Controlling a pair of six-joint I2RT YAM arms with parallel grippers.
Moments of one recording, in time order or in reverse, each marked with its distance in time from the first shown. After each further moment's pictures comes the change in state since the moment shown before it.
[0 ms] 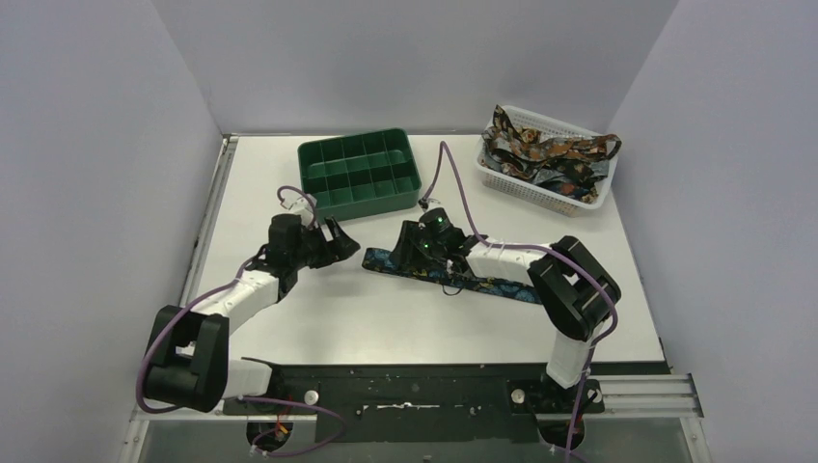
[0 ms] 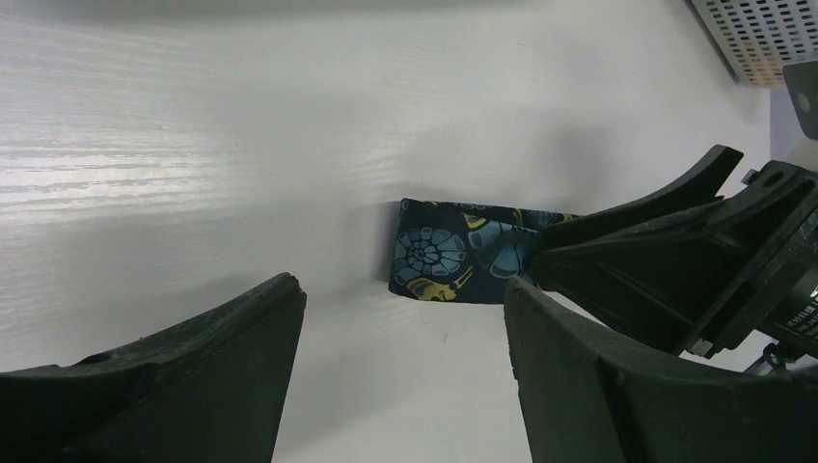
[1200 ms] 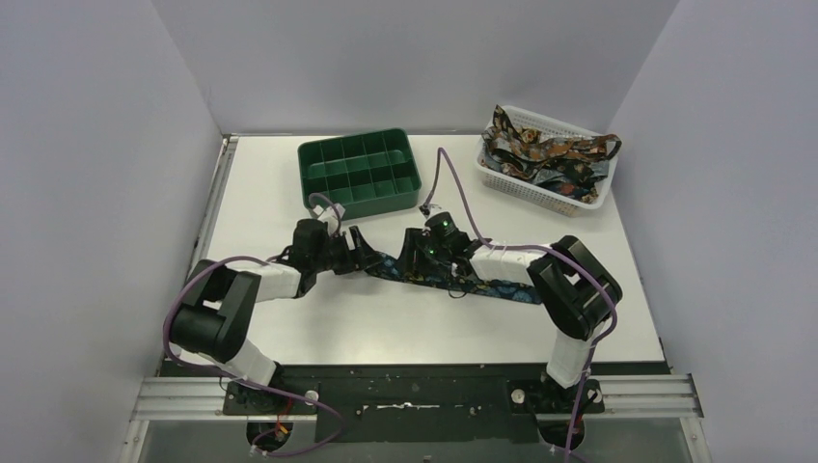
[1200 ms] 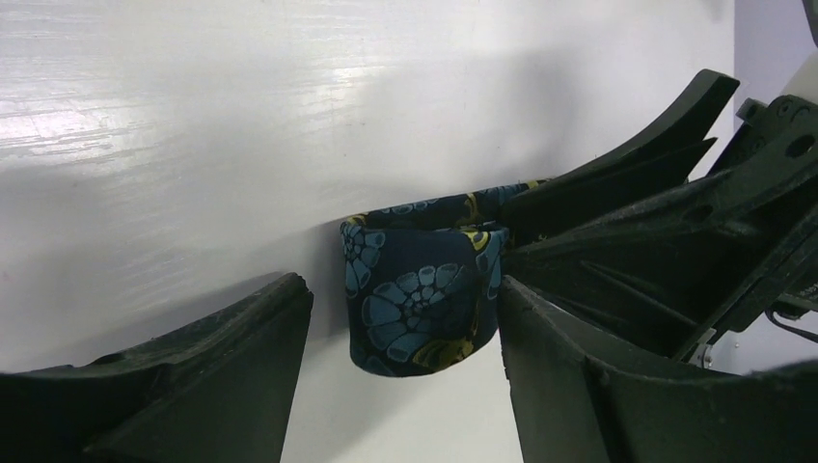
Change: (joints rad) left arm -0.096 0.272 -0.005 0.259 0.150 -0.038; right arm -0.025 0.002 -0.061 0.023 -0.058 -0.085
